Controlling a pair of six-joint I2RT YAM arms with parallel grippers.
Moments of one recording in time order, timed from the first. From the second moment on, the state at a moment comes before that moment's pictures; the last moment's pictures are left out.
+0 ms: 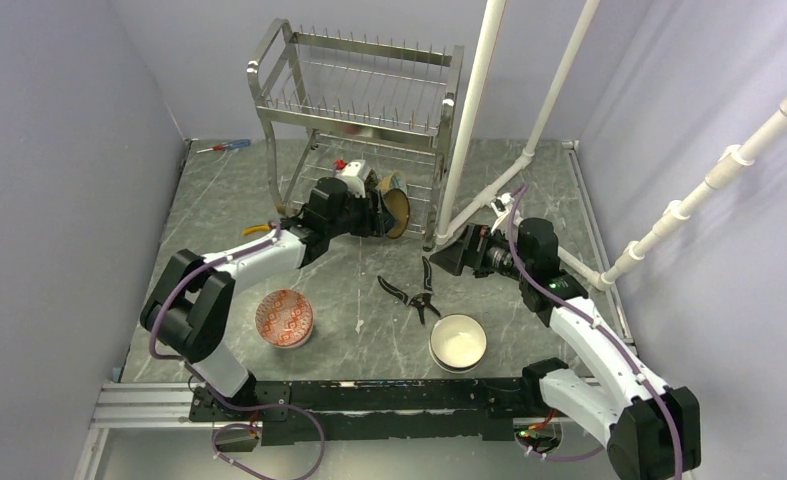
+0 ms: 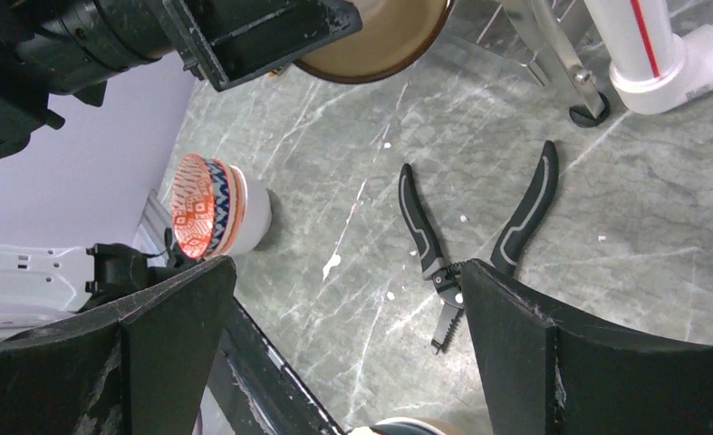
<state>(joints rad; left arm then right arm) -0.56 1.61 0.99 0.20 0.20 -0.47 0.29 0.94 0.59 -0.05 -0.57 0.57</state>
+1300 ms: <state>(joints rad) -0.85 1.88 1.18 0.49 -0.46 -0.01 0.28 0.86 0.59 -0.18 -0.53 0.48</state>
